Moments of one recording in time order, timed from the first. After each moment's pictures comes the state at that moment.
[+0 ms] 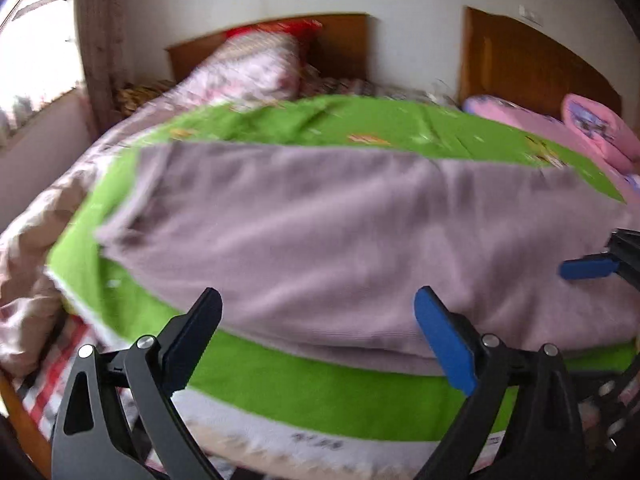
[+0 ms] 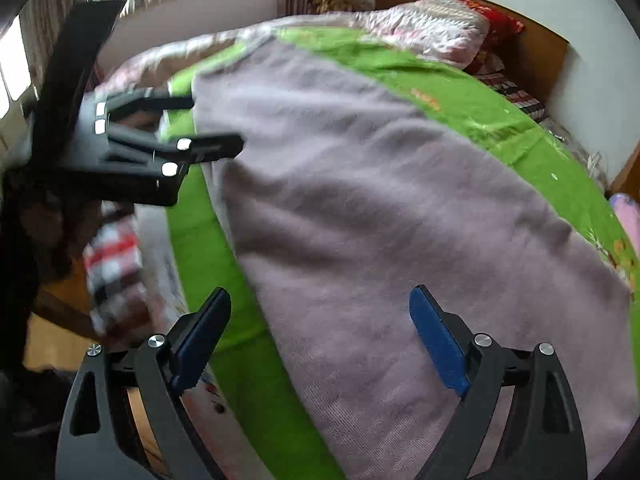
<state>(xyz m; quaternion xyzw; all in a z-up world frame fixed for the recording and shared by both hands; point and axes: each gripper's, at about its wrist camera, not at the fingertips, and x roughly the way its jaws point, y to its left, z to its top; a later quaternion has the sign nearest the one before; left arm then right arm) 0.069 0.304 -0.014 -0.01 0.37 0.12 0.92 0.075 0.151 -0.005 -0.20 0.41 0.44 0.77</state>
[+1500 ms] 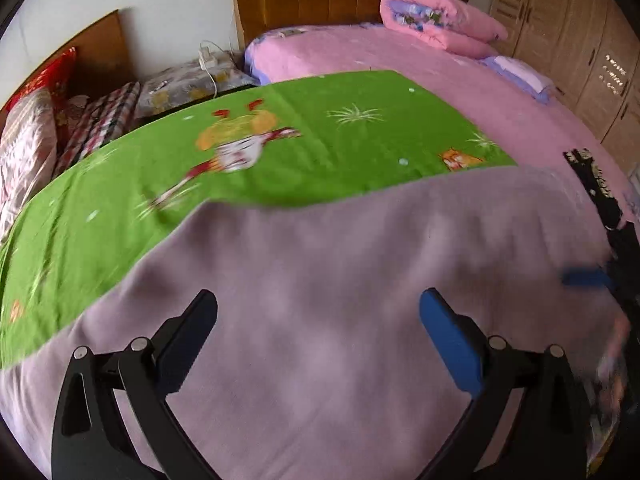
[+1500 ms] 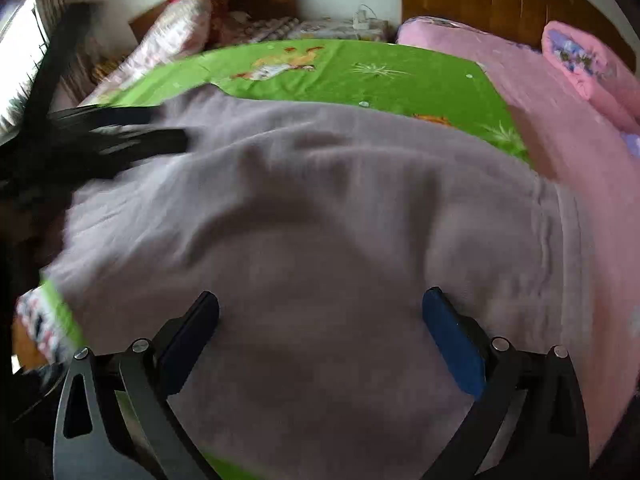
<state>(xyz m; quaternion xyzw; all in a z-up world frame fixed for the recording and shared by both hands) 0.274 -0.082 -0.013 0.10 0.47 -0.18 0.86 0.108 -0.227 0.005 -0.01 0.51 0.15 0.85</state>
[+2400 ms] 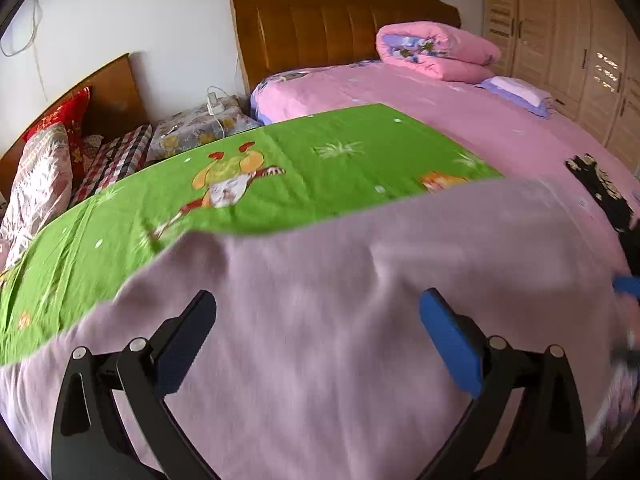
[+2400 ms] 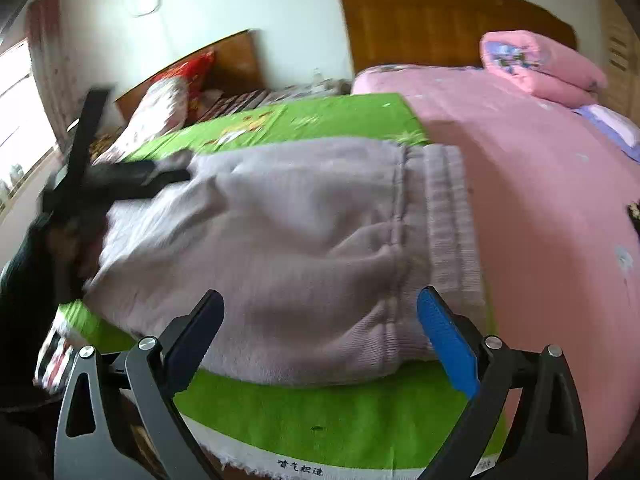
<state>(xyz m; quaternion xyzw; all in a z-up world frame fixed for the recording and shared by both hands) 0.212 -0.094 -0.007 0.11 0.38 -0.17 0.90 0.028 -0.306 0.013 0.07 0.39 0.09 0.91</state>
